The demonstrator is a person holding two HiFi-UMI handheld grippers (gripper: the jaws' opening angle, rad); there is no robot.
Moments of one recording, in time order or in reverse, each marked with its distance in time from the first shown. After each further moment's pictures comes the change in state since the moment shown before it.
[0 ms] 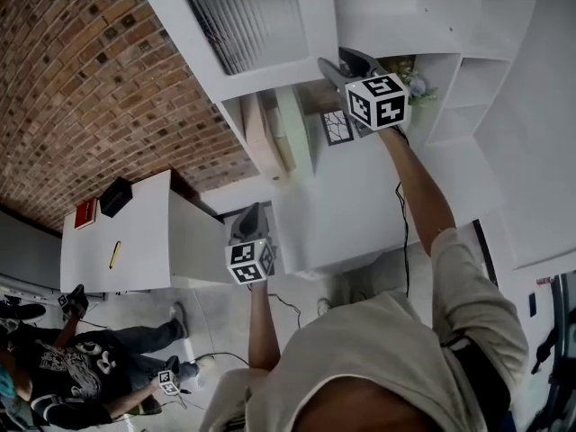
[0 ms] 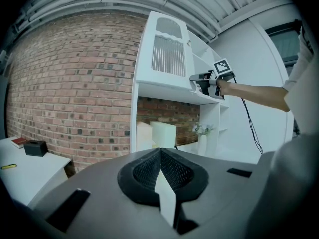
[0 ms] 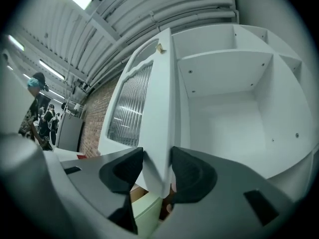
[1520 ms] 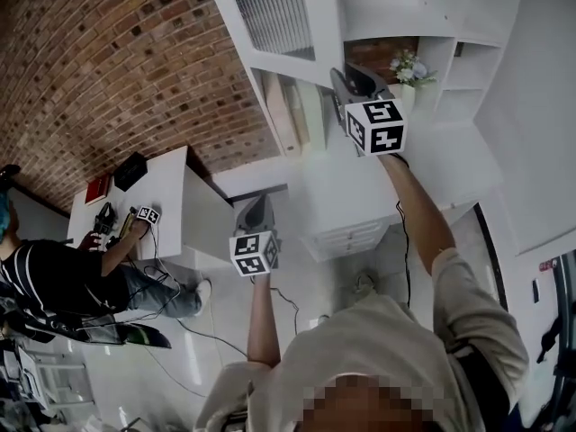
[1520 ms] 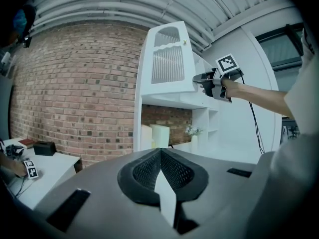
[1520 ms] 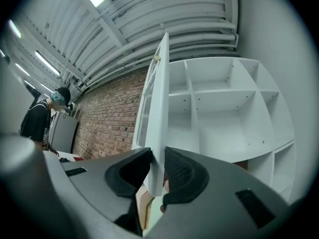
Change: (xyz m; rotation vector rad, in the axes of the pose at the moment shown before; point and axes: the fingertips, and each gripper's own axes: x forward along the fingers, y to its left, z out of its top) left arm -0.134 -0.008 -0.019 0.018 -0.027 -0.017; right arm -0.124 0.134 0.032 -0.028 -0.021 -0.132
